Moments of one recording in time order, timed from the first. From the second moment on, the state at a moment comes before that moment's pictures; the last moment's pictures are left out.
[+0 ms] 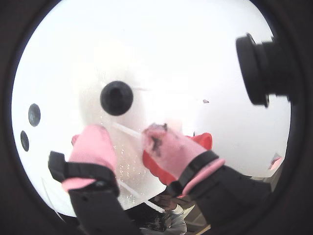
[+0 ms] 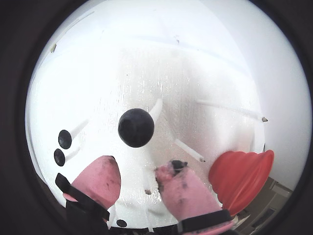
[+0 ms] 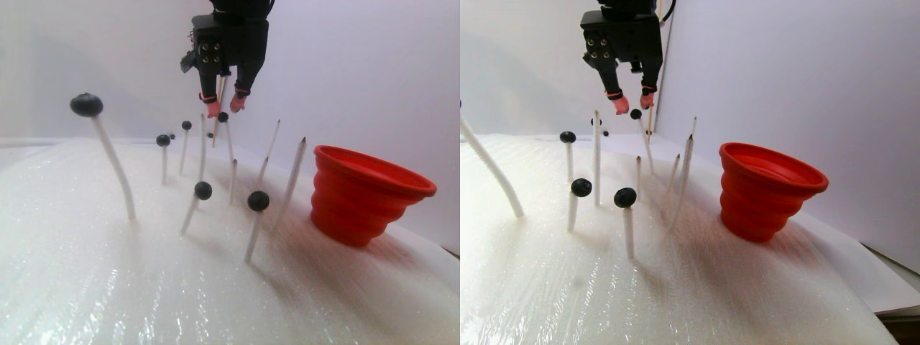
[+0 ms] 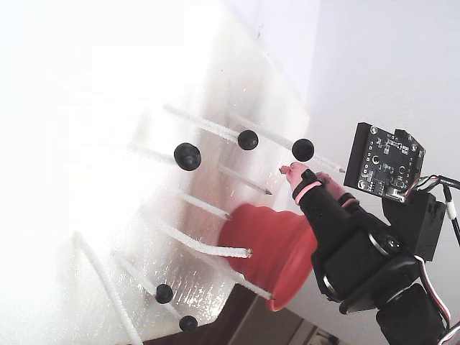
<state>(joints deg) 4.9 109.4 131.0 0.5 -109.1</state>
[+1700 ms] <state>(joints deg) 3.9 99.4 126.6 -8.7 -115.4</state>
